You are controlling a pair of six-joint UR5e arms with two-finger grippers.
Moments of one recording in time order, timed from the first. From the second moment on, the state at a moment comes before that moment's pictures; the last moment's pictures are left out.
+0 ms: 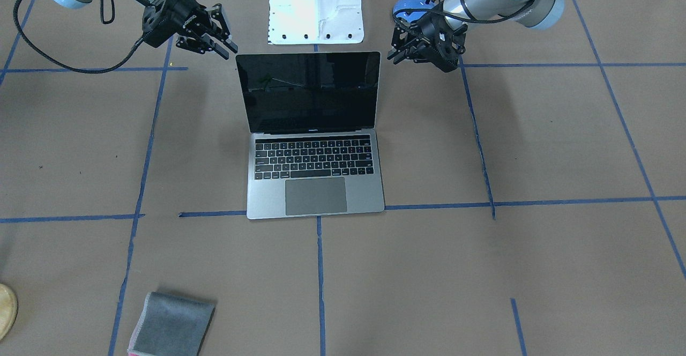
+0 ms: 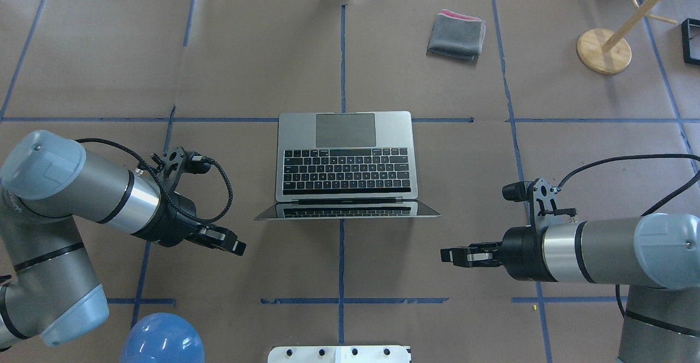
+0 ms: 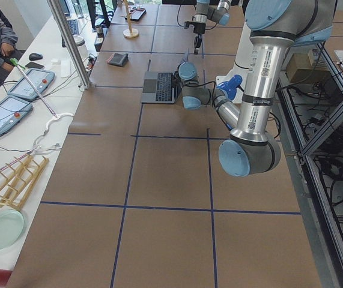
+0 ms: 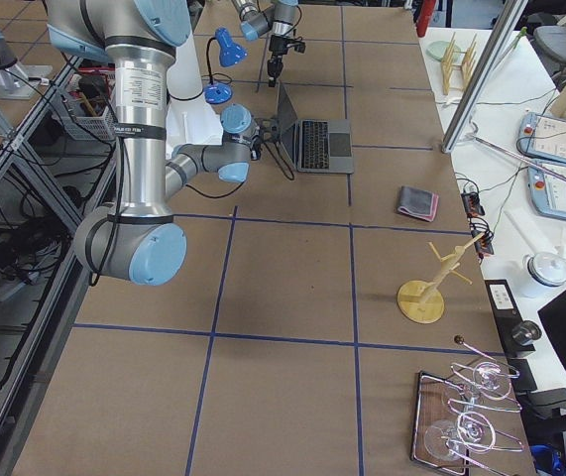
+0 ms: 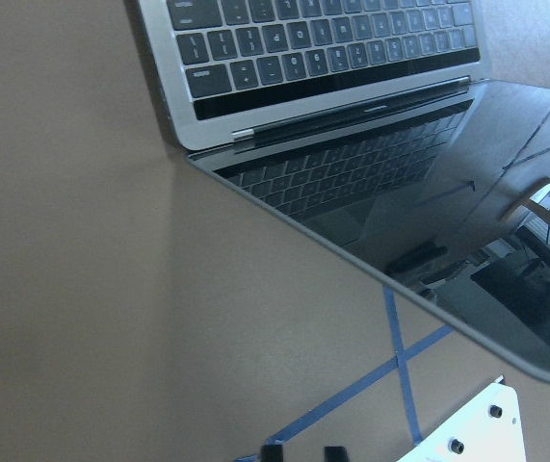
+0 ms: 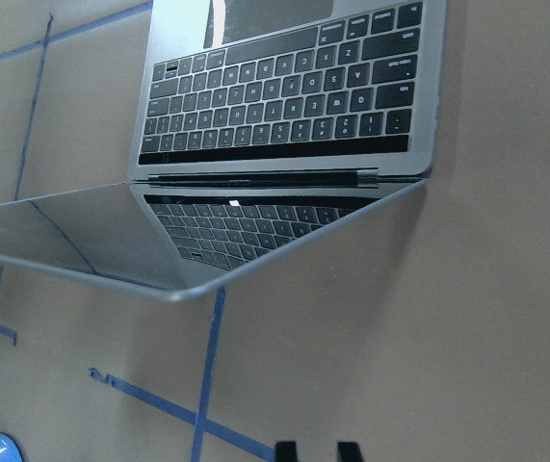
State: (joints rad) left arm -0.53 -1.78 -1.93 -2.31 -2.23 -1.18; right arm 0.35 -1.59 2.08 -0.65 1.79 1.36
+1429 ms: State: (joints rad) left arm -0.50 -1.80 -1.98 -2.38 -2.03 -1.33; right arm 0.37 -1.50 2.06 -0.67 1.58 1.40
